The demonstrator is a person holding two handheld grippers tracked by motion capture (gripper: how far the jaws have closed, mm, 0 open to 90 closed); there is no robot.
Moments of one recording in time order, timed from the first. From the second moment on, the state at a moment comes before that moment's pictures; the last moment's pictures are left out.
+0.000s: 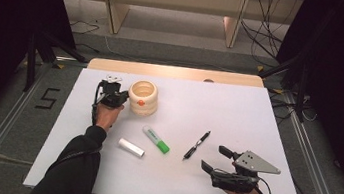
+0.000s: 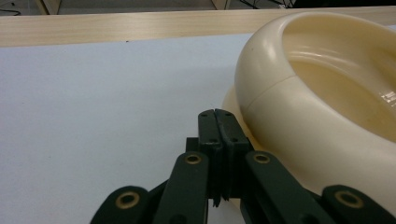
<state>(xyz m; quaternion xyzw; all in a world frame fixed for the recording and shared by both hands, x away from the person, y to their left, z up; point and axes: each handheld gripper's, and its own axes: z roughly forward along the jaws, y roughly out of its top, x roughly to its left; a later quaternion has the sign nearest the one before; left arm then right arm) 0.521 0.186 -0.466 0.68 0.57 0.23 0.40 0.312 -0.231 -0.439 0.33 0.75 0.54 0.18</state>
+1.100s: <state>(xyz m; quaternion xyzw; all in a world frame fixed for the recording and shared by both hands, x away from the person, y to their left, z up) 0.517 0.125 -0.463 0.73 0.51 0.22 0.41 0.313 -0.231 -0.440 0.33 0.75 0.54 0.18</state>
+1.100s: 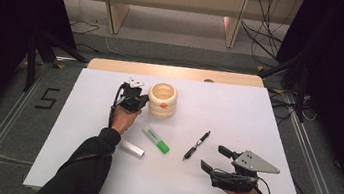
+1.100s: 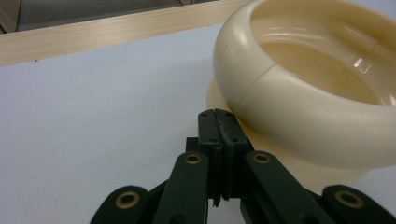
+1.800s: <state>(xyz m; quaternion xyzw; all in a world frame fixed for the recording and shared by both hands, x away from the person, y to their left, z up) 0.525 0.103 -0.465 0.73 0.50 0.23 0.42 0.313 -0.230 -0.440 0.33 0.75 0.55 0.18</state>
